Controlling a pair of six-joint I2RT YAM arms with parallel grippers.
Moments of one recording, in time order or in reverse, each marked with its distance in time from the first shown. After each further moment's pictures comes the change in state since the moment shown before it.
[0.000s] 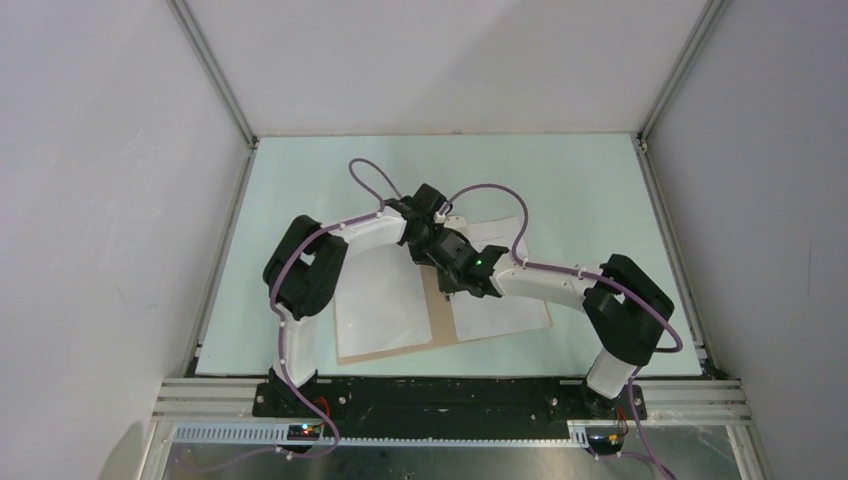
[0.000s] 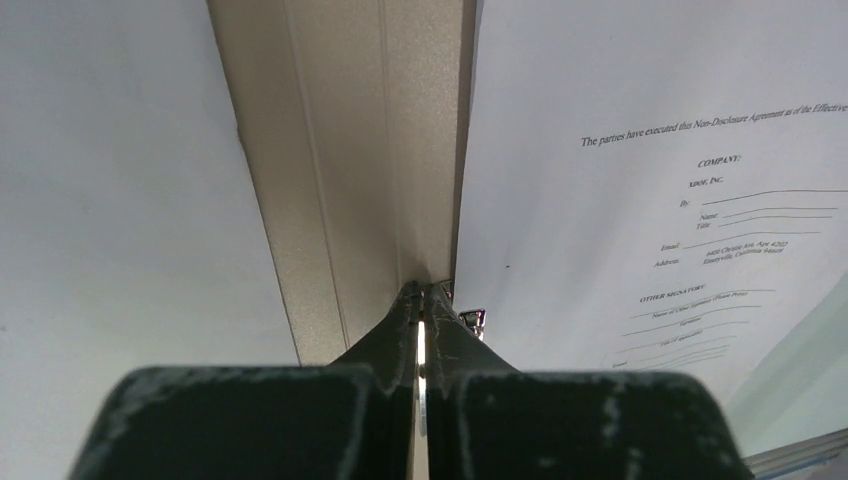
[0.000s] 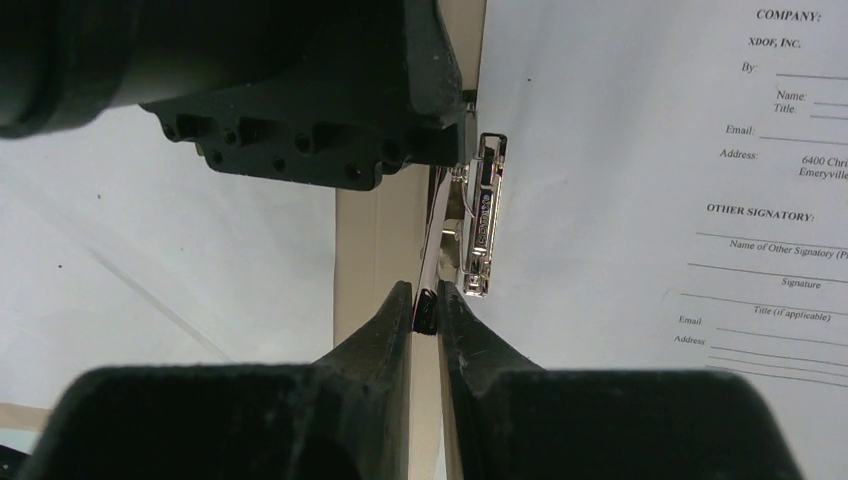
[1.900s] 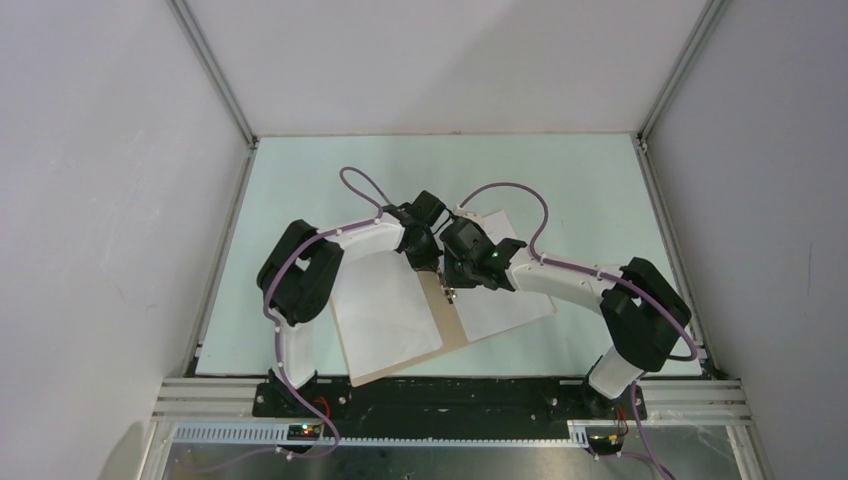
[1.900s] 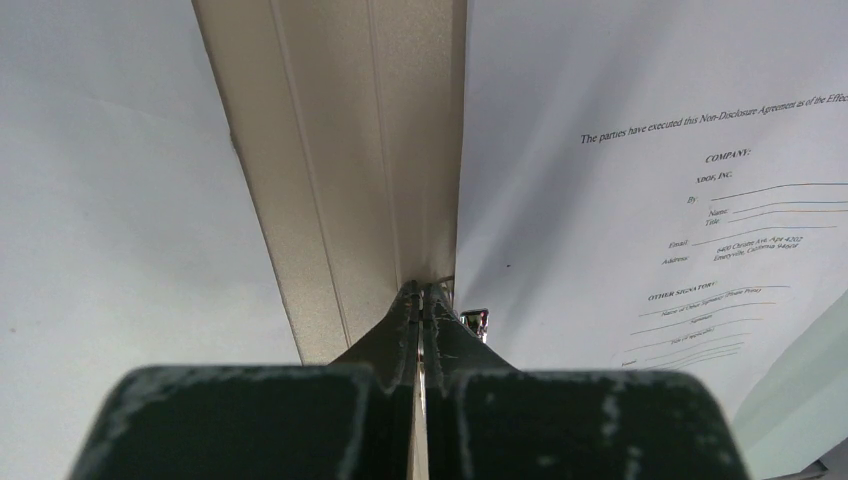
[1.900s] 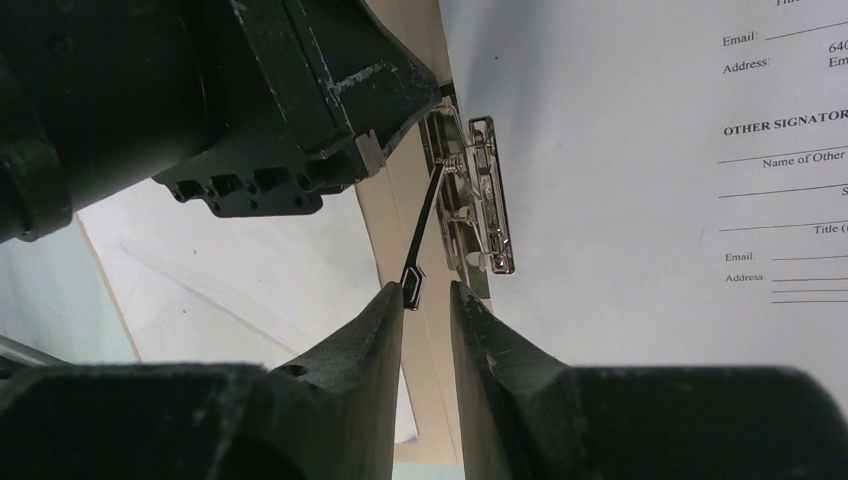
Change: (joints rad) left arm -0.027 -0.063 -0.084 0.010 -0.086 -0.164; right arm -0.075 -0.079 -0.042 -0.010 -0.164 0.132
